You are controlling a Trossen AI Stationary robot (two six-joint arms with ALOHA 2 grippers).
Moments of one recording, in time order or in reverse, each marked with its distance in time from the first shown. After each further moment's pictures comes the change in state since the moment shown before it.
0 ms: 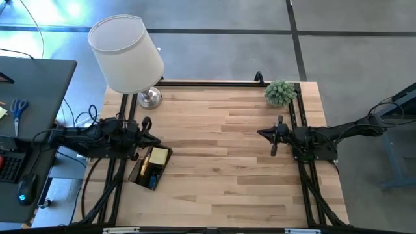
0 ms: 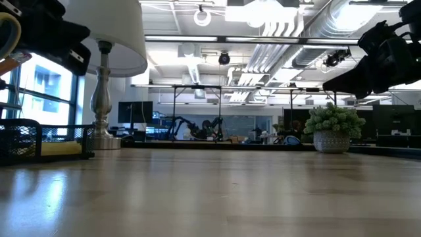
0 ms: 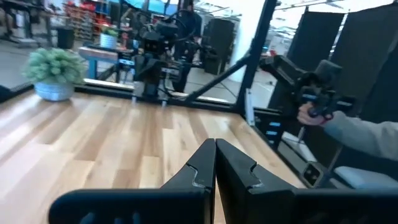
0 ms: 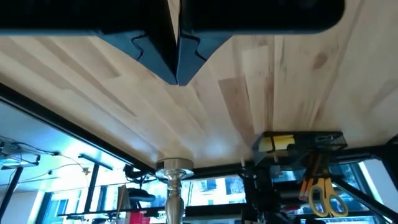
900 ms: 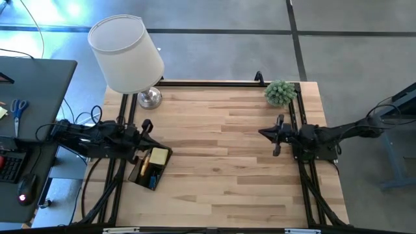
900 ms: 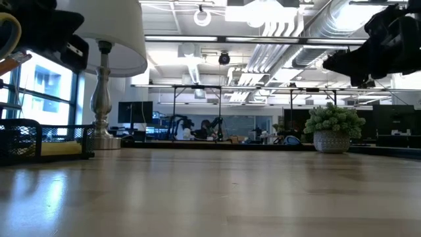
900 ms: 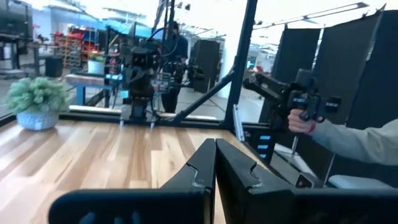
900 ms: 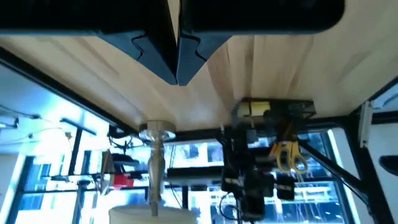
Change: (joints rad) left arm -0.142 0.000 -0.061 0.167 -0.095 0.046; right arm 0.000 -0.070 -0.001 0.102 -0.071 -0.090
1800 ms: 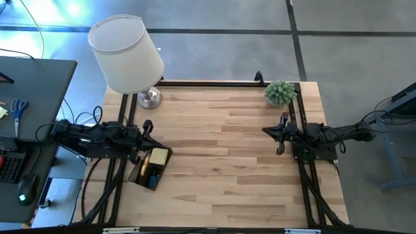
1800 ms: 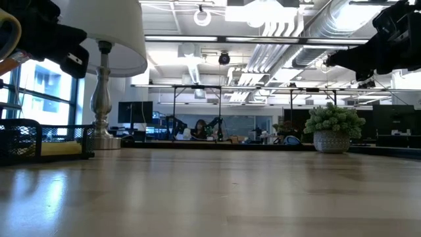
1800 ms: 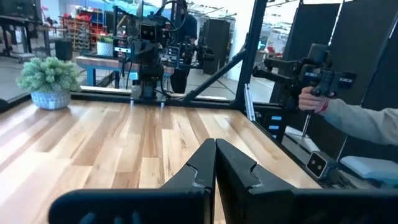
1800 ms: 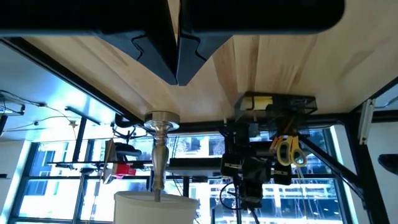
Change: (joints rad) left arm 0.000 0.000 0.000 -0.094 -0.028 0.017; right arm 0.000 -0.207 0.030 -0.210 0.003 -0.052
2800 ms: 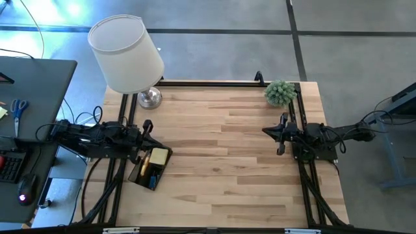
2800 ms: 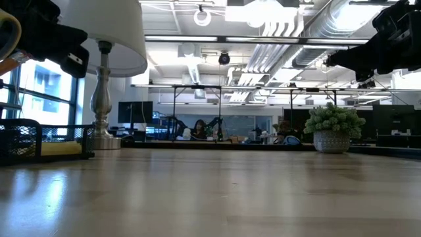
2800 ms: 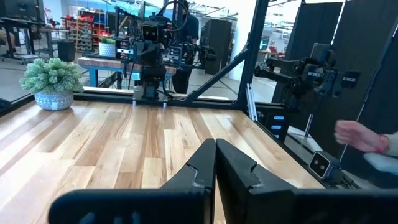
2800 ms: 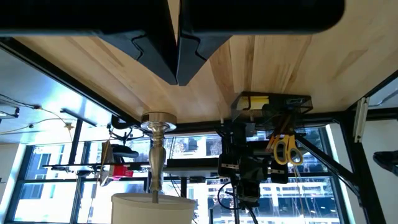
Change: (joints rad) left arm 0.000 0.000 0.000 -0.001 -0.007 0.013; right arm 0.000 0.000 0.001 -0.001 -0.010 0.018
